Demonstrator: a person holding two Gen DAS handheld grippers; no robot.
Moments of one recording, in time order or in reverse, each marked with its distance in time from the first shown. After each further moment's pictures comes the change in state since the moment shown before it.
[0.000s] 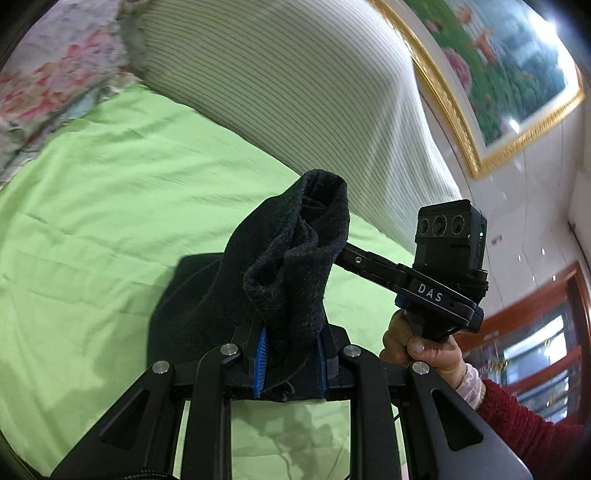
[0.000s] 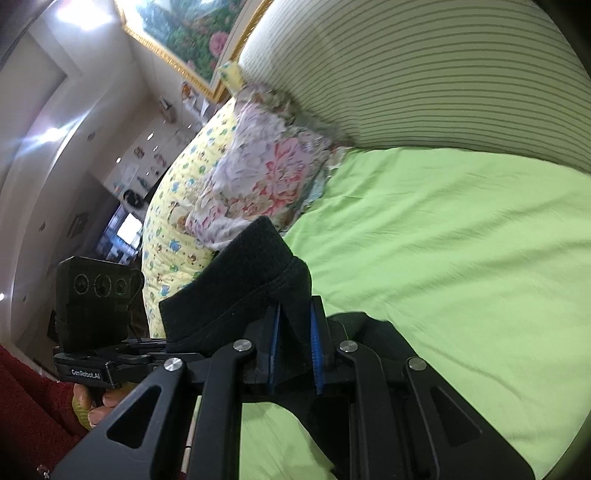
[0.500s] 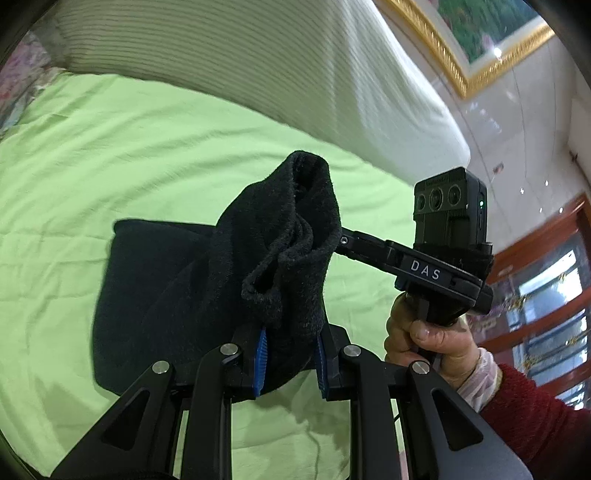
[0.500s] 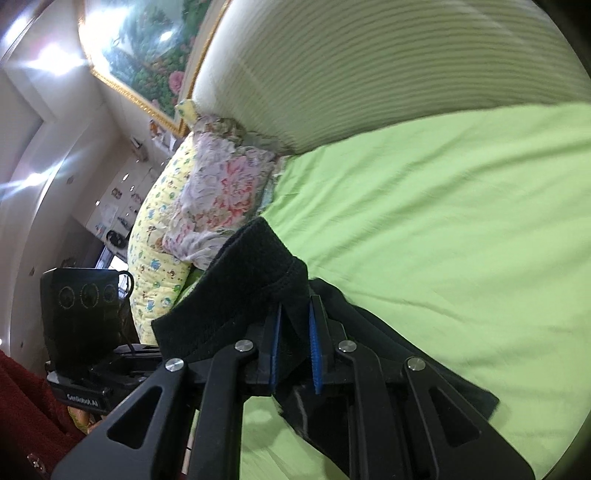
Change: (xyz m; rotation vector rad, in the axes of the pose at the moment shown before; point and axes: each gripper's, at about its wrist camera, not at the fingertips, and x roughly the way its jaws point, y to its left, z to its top) left arm 0.087 -0.063 -0.044 0.167 0.182 0.035; right arm -0.062 -0.061 -0.065 0.155 -0.096 -0.066
